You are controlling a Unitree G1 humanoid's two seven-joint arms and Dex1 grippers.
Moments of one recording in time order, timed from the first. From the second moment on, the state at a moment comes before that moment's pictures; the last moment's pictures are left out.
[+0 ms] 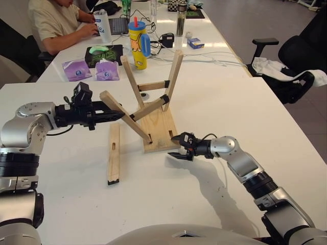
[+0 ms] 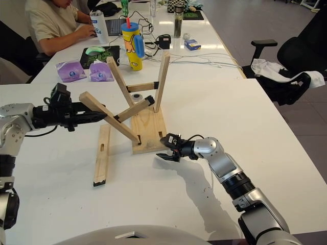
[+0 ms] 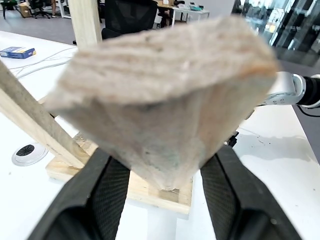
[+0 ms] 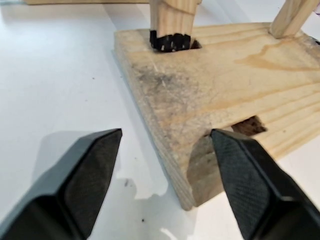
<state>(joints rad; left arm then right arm) -0.53 0.82 0.01 0.18 -0.56 0.51 -1.30 -0.36 -0.50 0.45 0.14 0.05 0.19 0.89</state>
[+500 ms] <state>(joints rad) -0.62 0.82 -0.18 0.17 -0.35 0.37 -1.35 -0.36 -0.48 0.45 0.12 0.04 0.25 0.90</state>
